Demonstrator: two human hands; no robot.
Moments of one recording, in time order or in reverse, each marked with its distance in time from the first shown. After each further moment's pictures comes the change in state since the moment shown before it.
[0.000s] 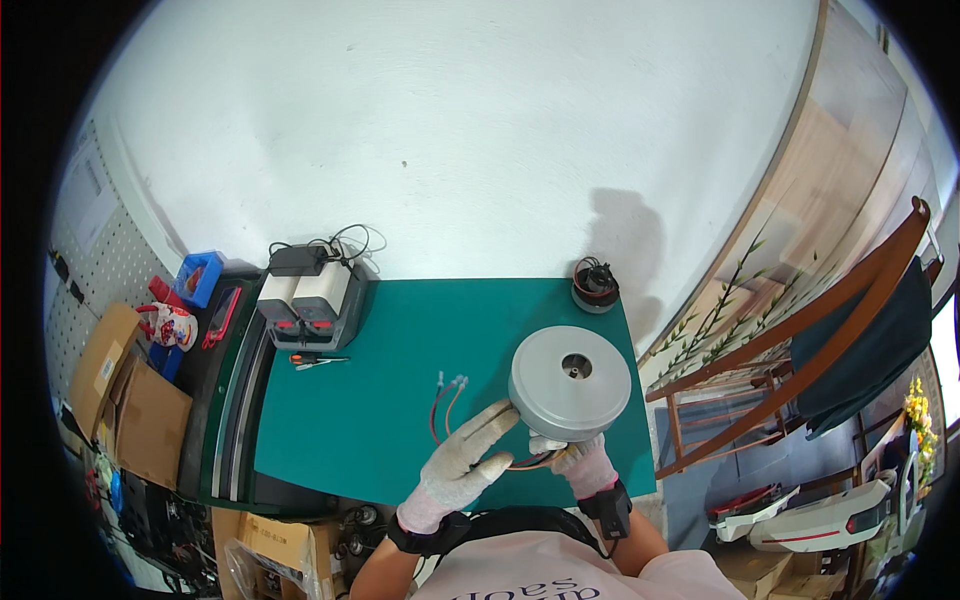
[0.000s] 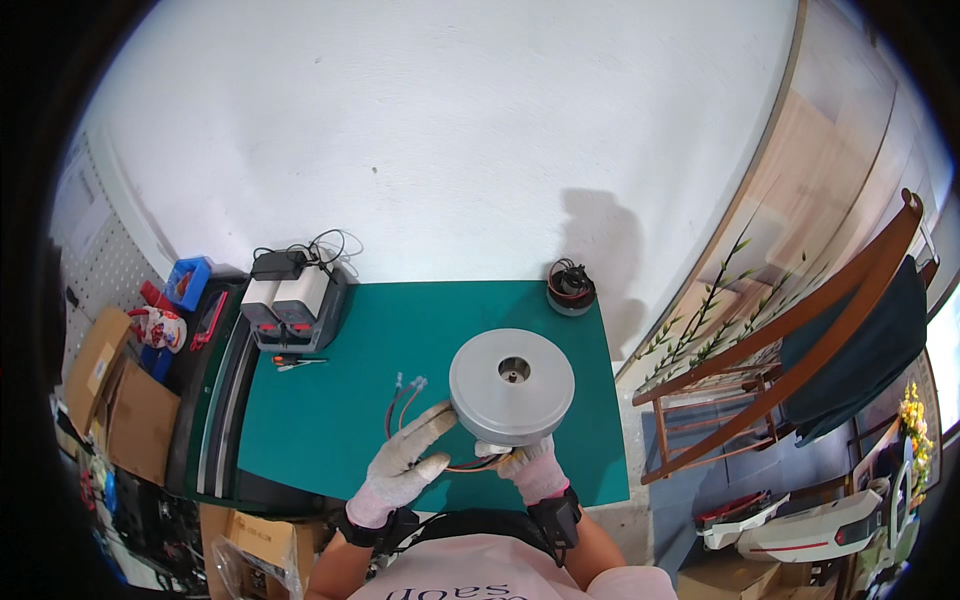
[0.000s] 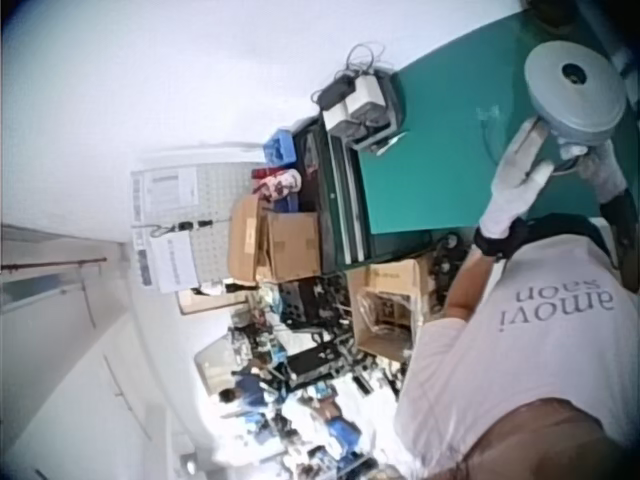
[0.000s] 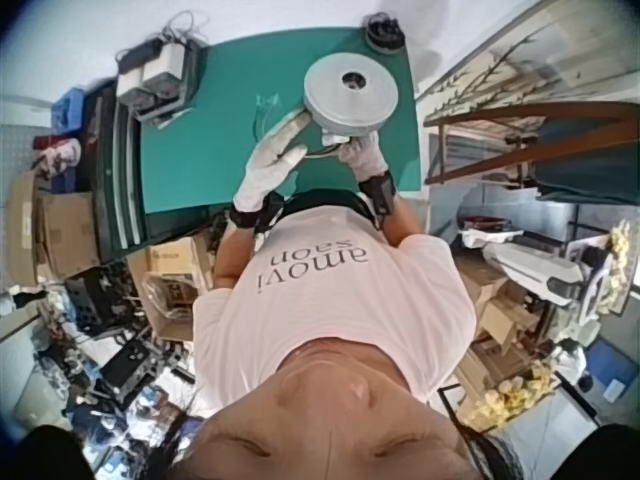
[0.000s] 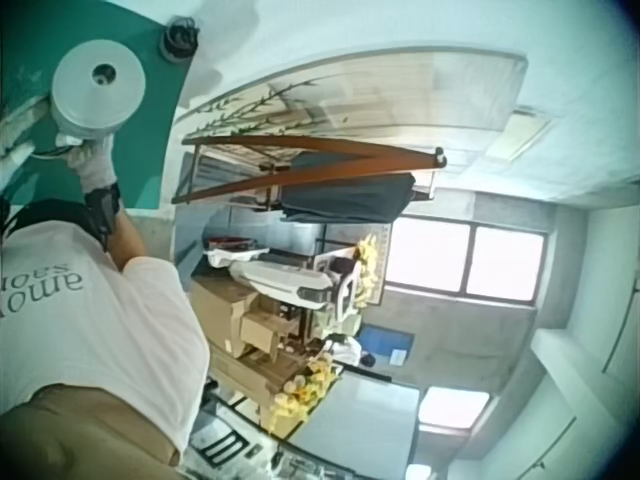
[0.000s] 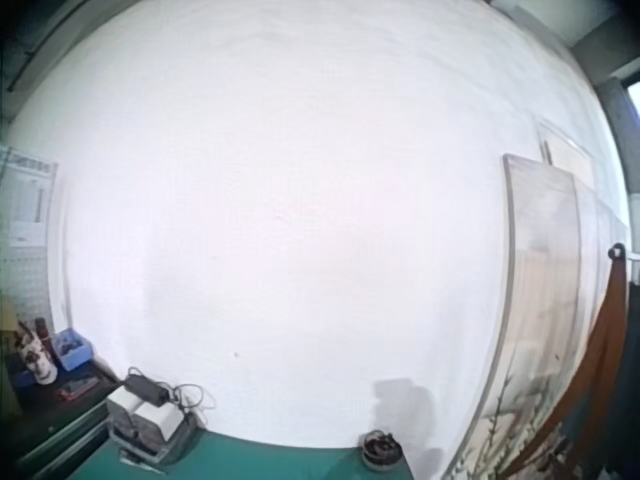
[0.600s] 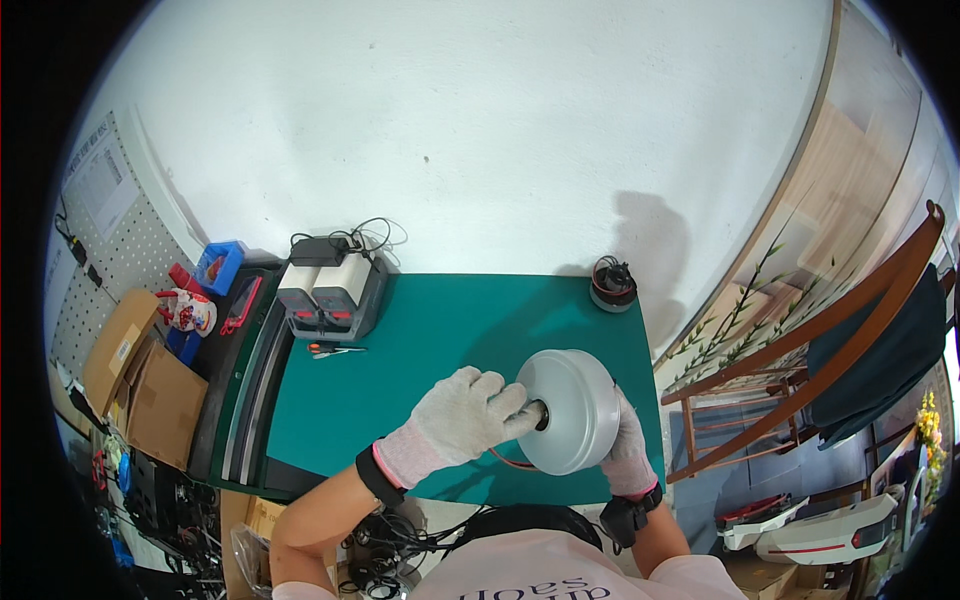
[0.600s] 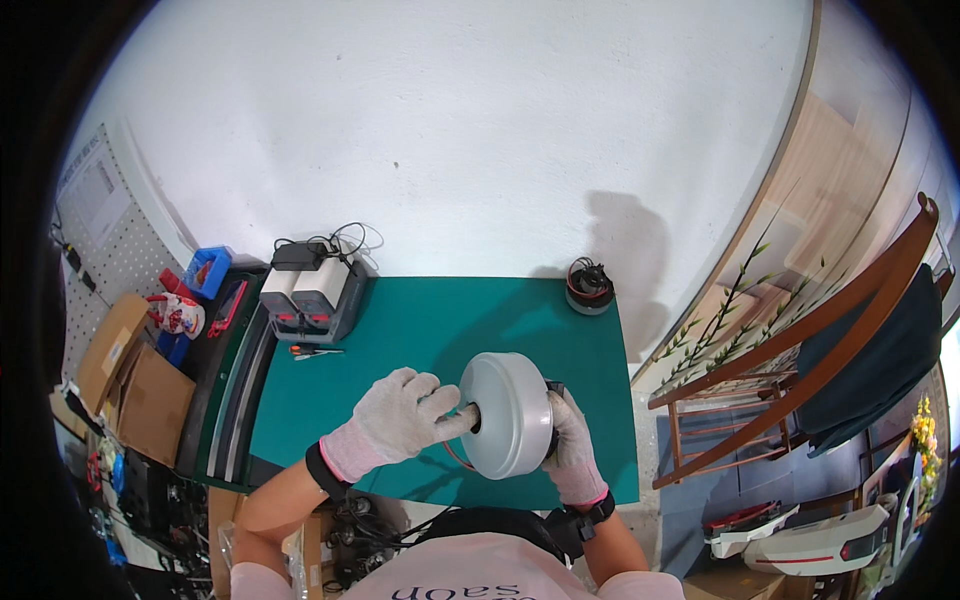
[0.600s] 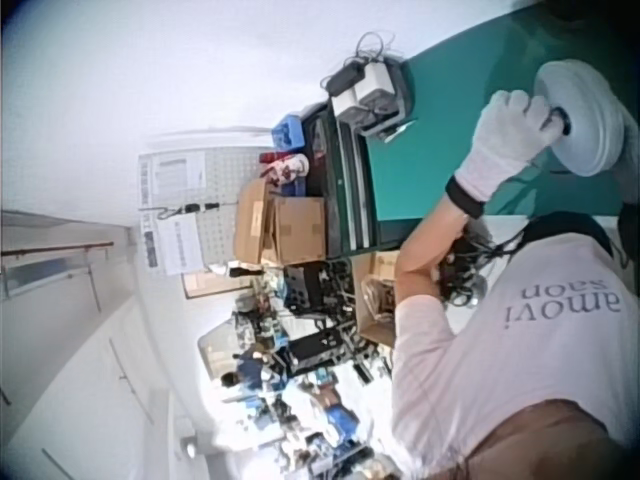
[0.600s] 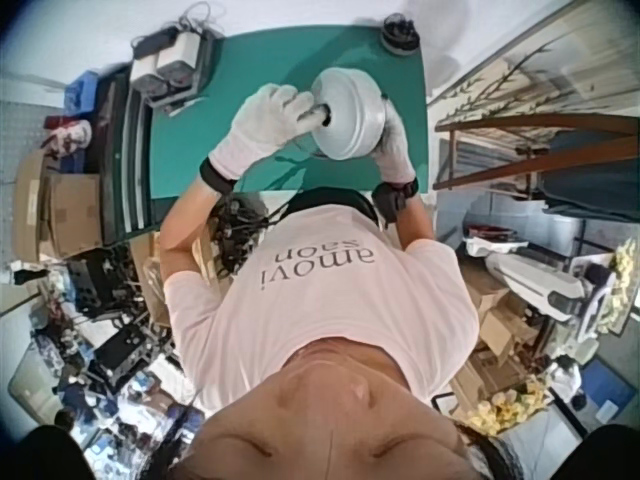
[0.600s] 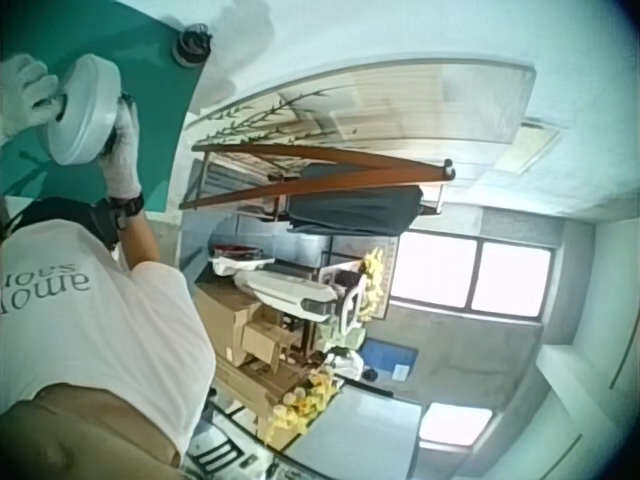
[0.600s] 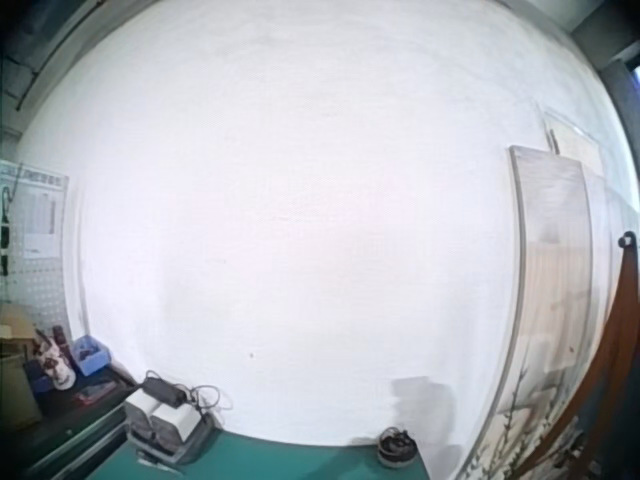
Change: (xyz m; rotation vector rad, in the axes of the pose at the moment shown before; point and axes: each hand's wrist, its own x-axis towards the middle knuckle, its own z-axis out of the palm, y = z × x) left_hand 0.040 0.032 -0.034 1.204 -0.072 0.593; right_hand 0.027 -0.054 -0.032 1.290 0.303 0.510
